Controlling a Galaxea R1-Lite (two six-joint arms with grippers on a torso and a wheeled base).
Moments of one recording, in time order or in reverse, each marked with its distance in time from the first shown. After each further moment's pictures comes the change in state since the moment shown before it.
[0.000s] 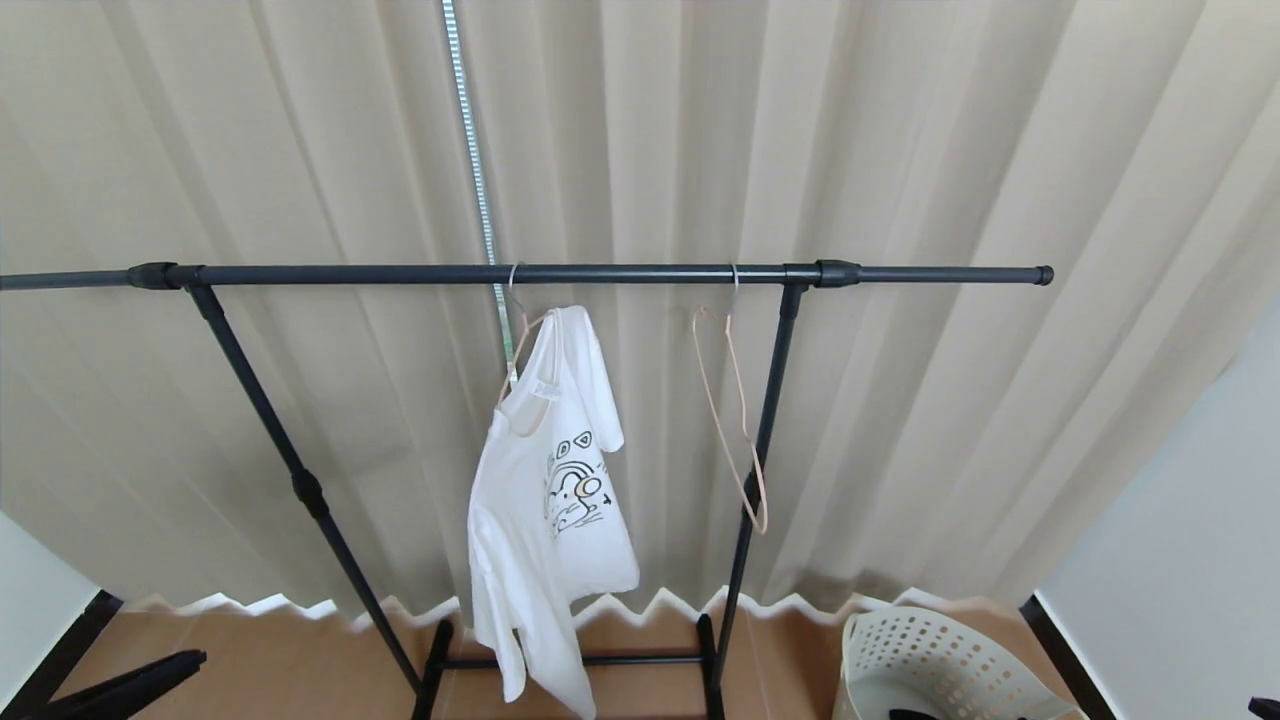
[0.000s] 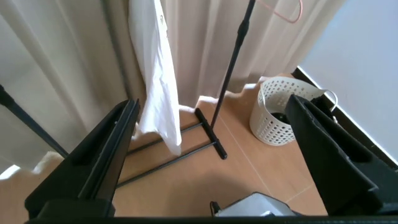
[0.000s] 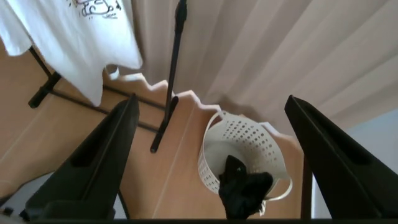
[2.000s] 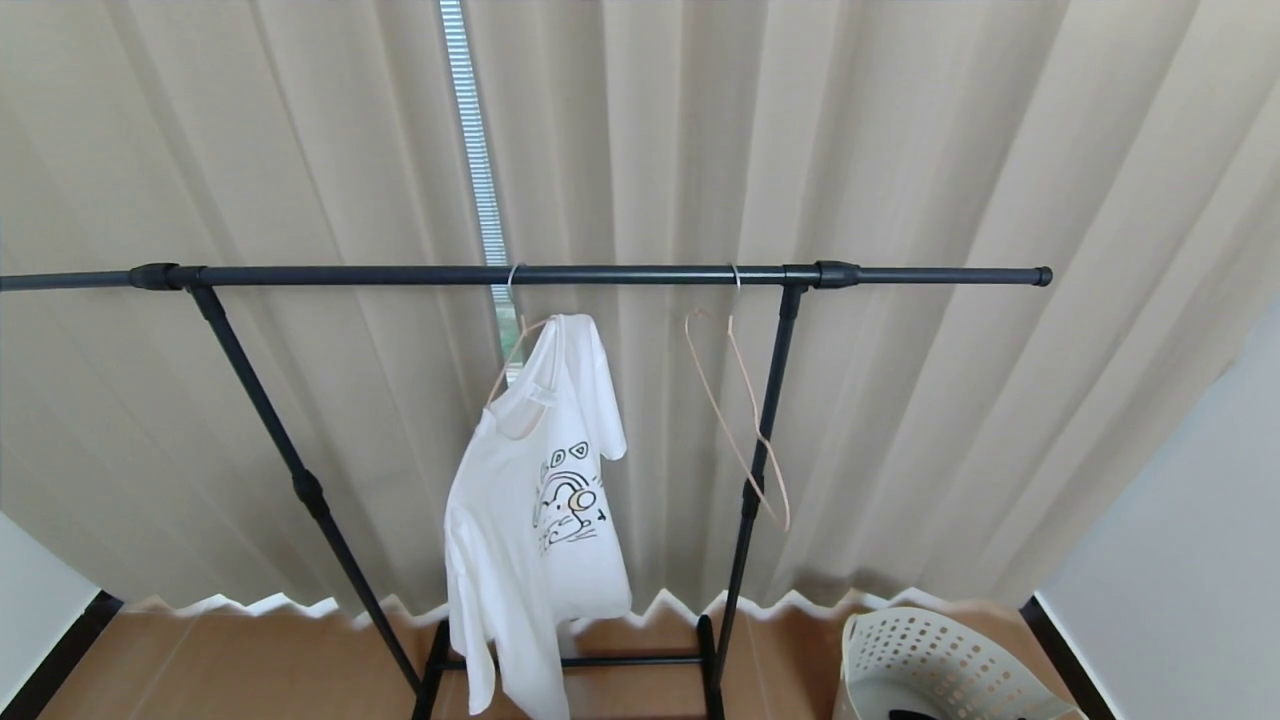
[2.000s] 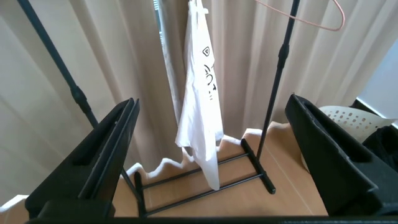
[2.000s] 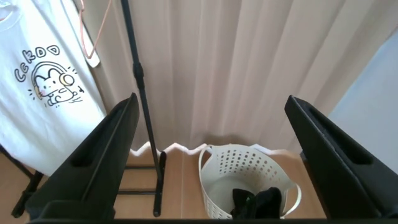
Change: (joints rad) left arm 0.050 -0.707 0.002 0.471 0.146 0.070; right arm -0.351 -0.468 0.012 0.113 0.125 0.146
